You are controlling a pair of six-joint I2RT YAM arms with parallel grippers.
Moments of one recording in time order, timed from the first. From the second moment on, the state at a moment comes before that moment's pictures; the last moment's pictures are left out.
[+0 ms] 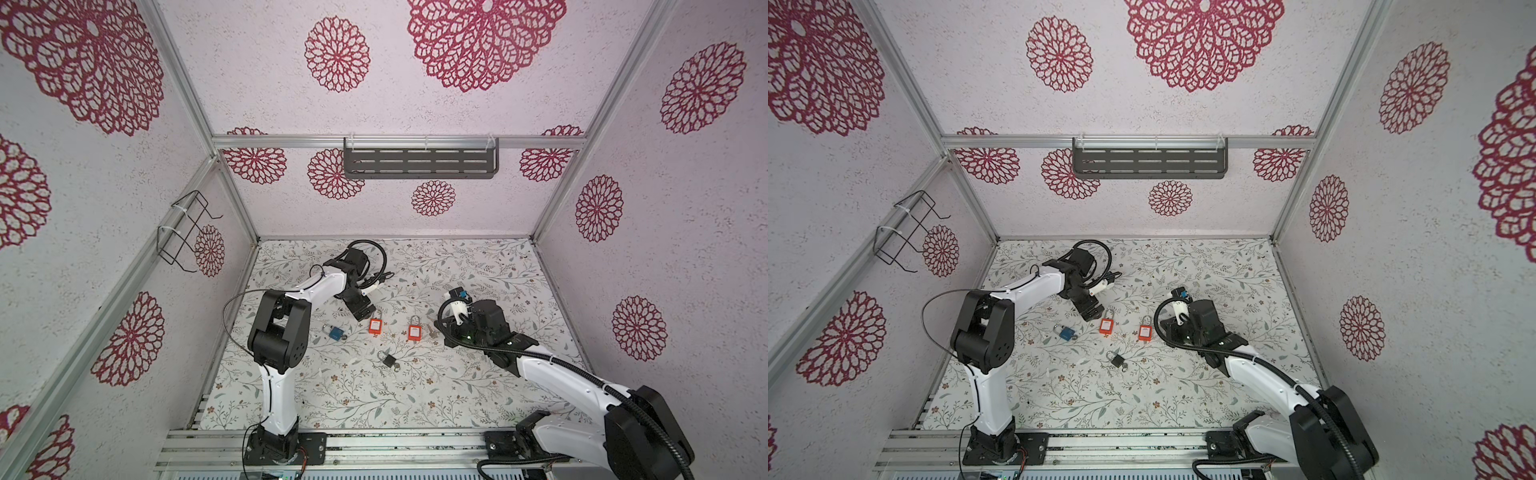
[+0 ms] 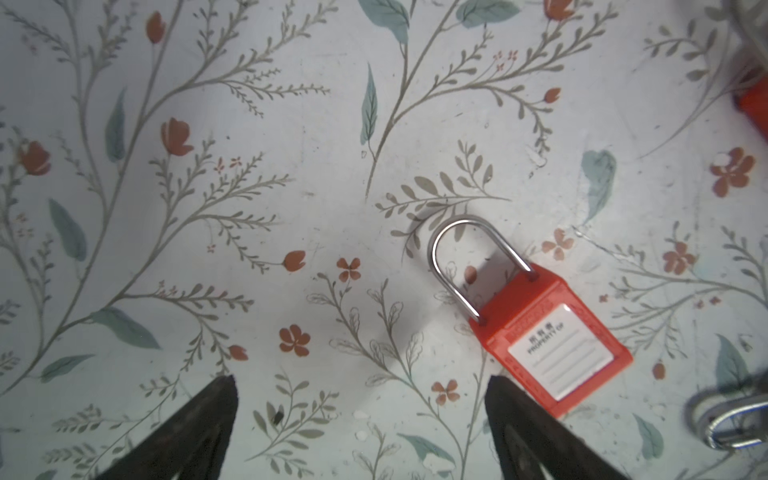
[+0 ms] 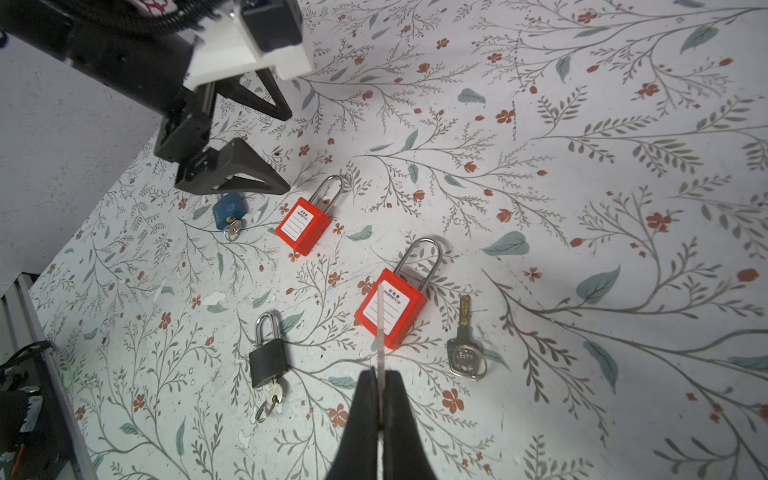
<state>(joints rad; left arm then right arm) -0.38 1.98 1.48 -0.79 0.06 0.54 0.55 1.20 0.62 -0.03 -0.24 0.27</state>
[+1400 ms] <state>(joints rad) -0.02 1.49 1.06 -0.31 0.10 -0.03 0.98 2.02 1.38 -0.43 0.52 0.00</state>
